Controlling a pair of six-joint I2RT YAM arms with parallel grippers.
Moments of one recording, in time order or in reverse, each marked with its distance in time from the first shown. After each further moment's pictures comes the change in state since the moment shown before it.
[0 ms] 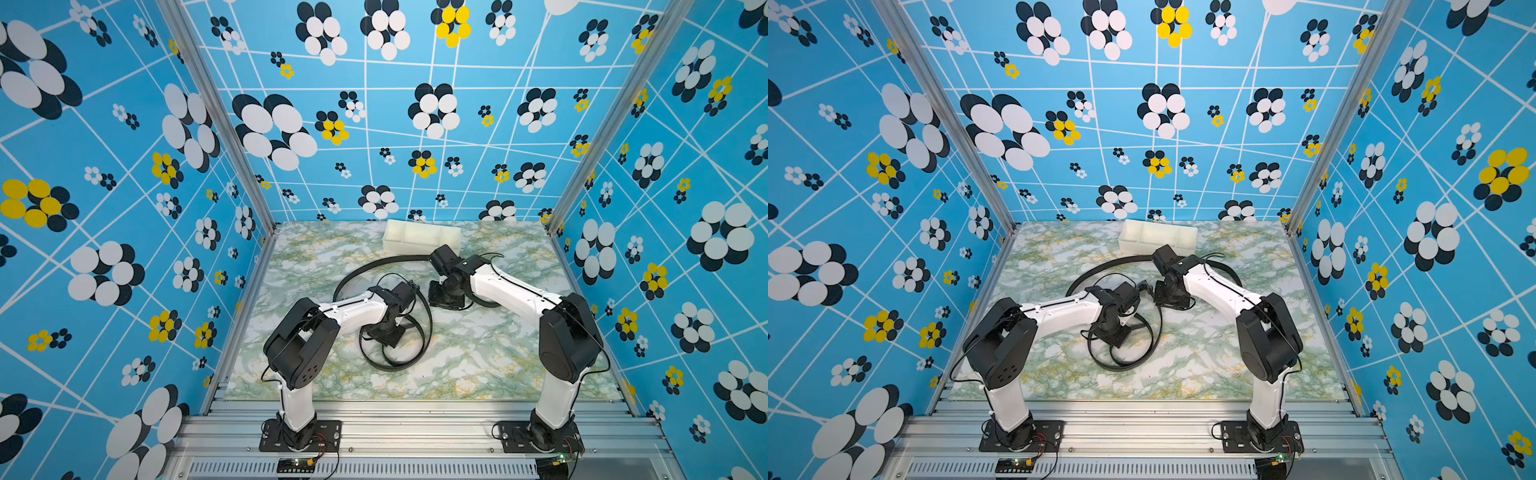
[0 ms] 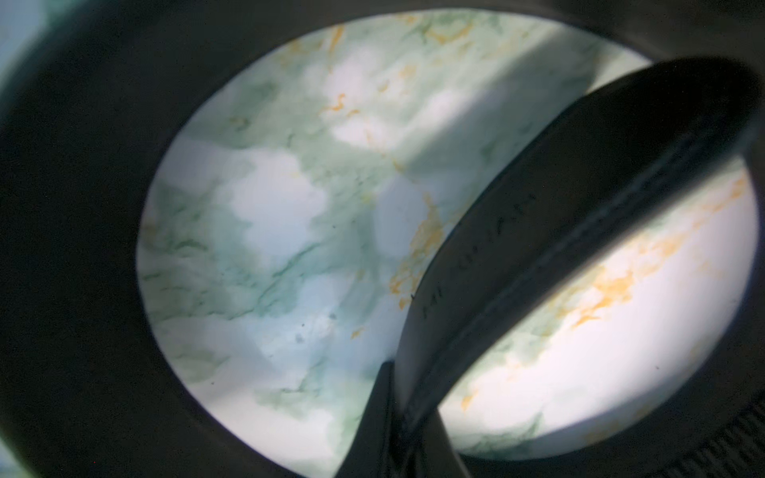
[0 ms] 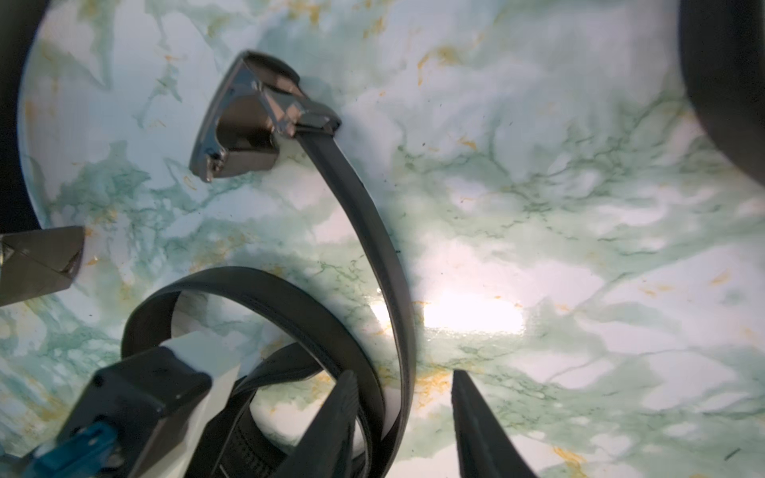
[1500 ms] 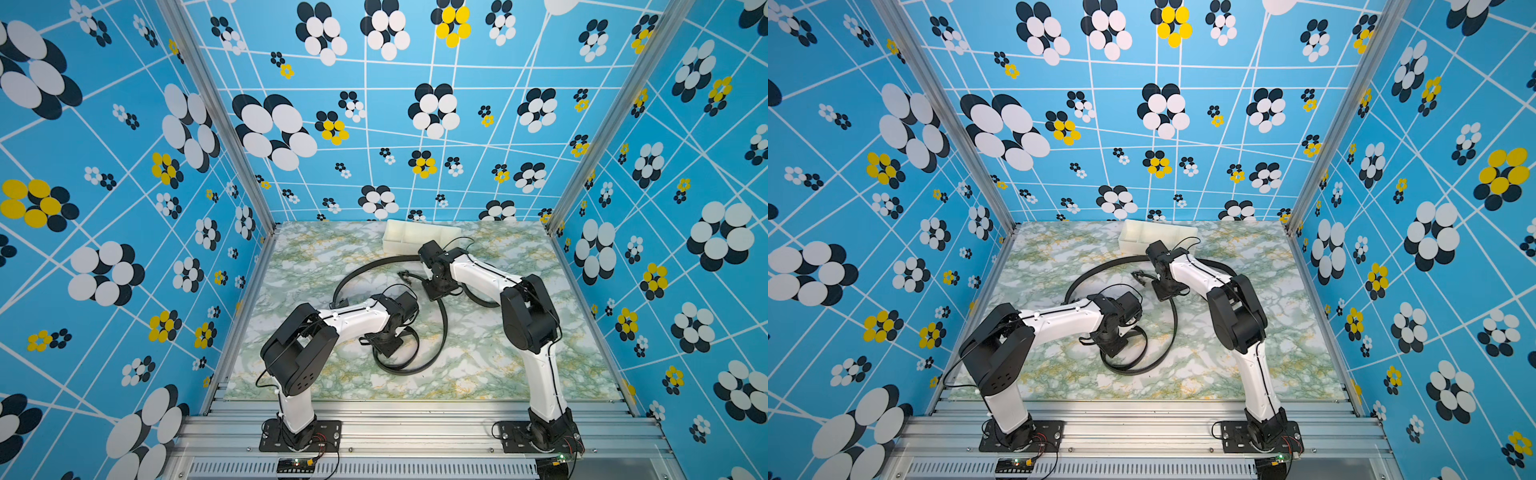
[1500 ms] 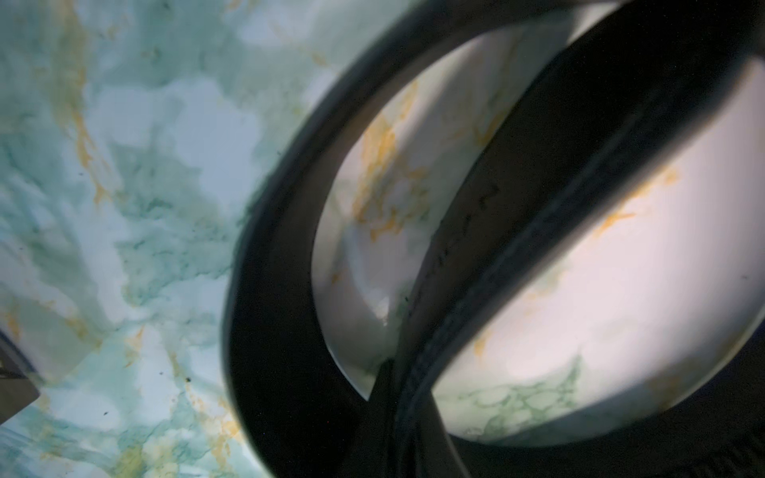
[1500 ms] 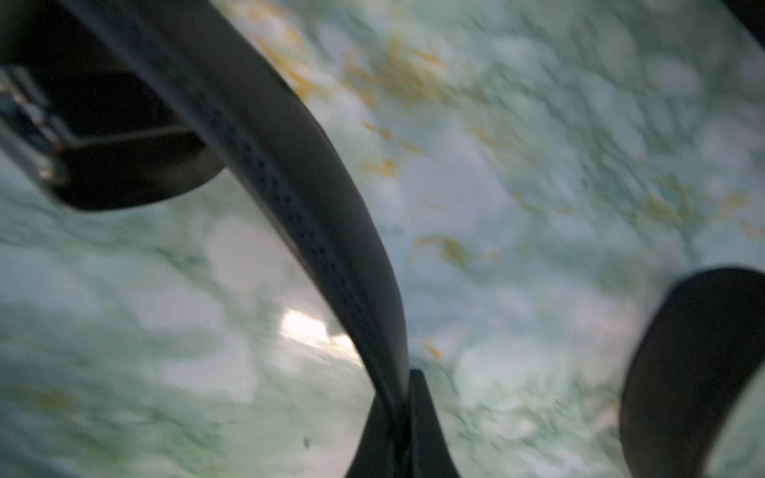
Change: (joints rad) left arm -0.069 -0.033 -0.058 -0.031 -0.103 0.156; right arm -0.045 0.369 0.371 -0.023 0.111 -0.587
